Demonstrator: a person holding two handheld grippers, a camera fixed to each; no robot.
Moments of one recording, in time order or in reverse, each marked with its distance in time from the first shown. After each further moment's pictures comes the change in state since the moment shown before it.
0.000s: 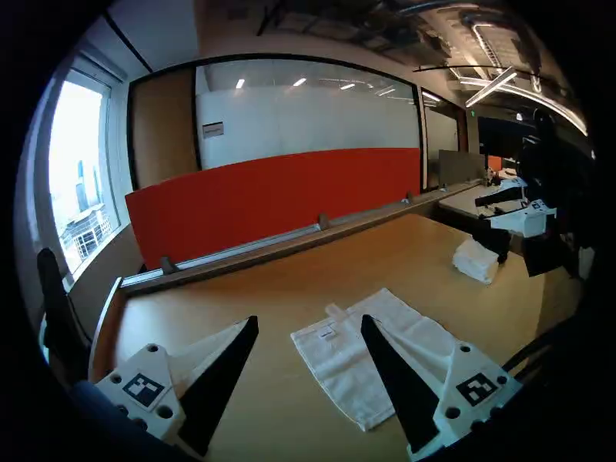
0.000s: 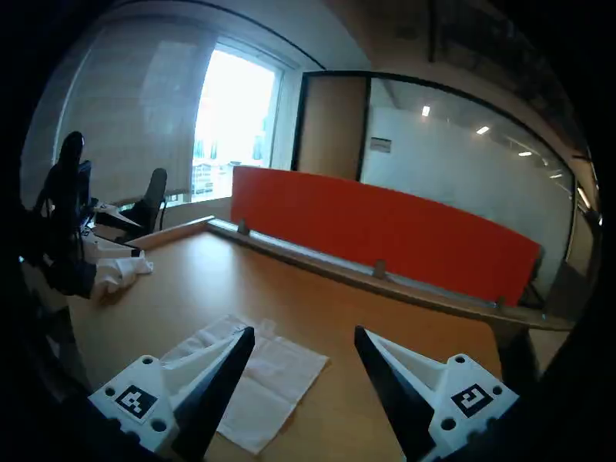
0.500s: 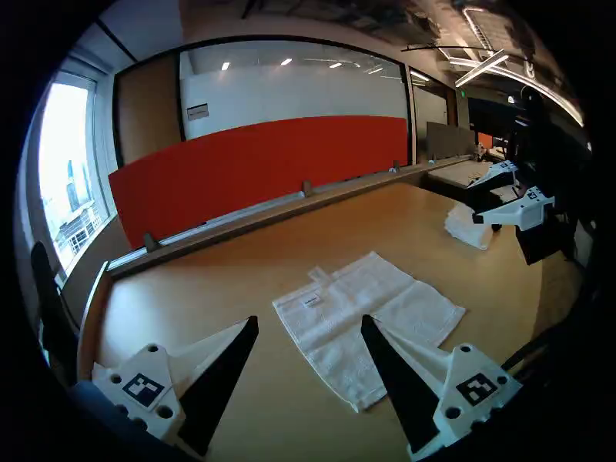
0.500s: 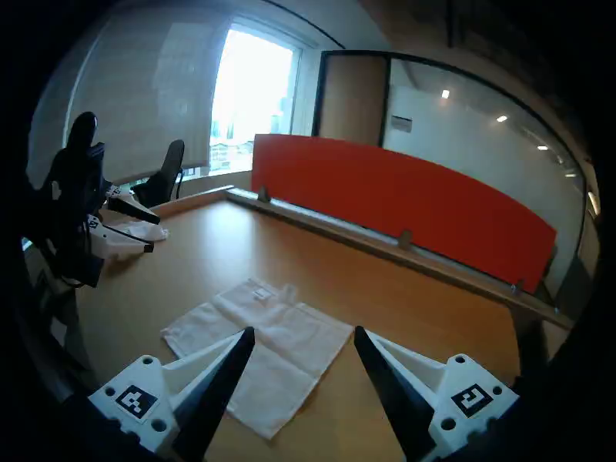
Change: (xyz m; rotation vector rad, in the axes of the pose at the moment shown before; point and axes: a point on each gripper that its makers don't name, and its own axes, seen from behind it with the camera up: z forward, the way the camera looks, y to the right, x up) left arm -0.069 0.031 0.018 -0.048 -0.094 0.037; right arm -0.072 -0.029 0.017 0.070 -0.099 -0.022
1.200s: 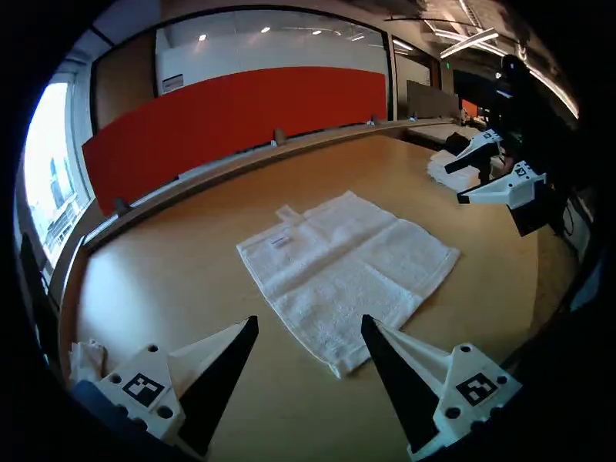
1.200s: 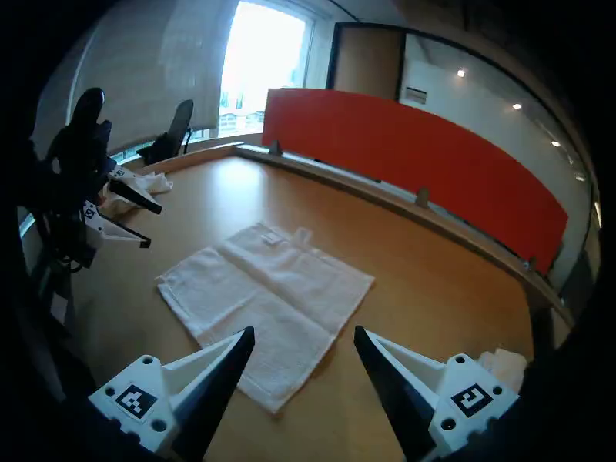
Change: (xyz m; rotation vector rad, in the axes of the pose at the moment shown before) left arm -0.097 0.037 0.026 -0.090 -0.157 0.039; right arm -0.093 -0.017 0.029 0.039 -0.140 -0.038
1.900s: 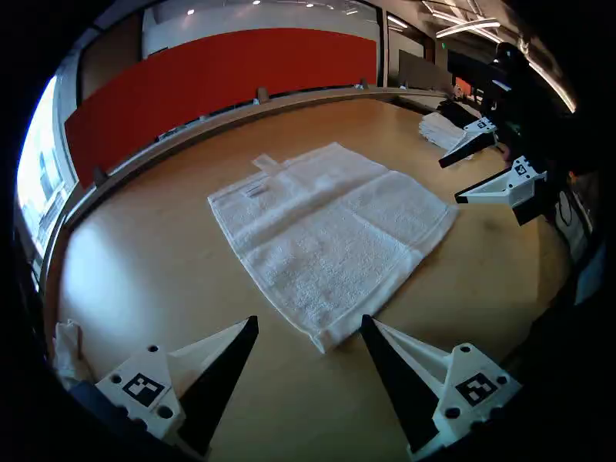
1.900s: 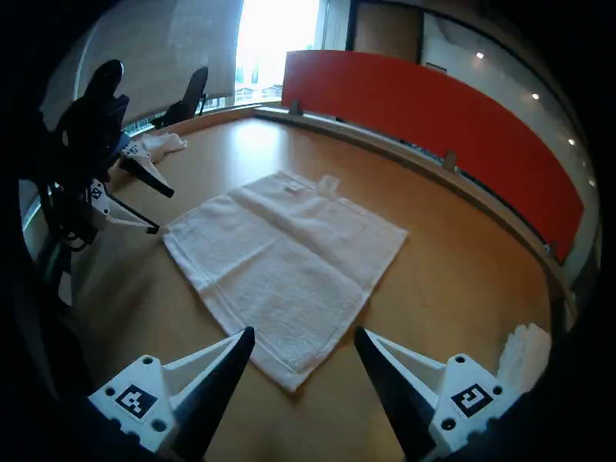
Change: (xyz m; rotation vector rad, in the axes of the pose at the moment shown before) left arm -0.060 0.019 0.034 -0.068 -0.143 -0.002; right arm -0.069 -0.029 0.029 0.079 -0.131 -0.017
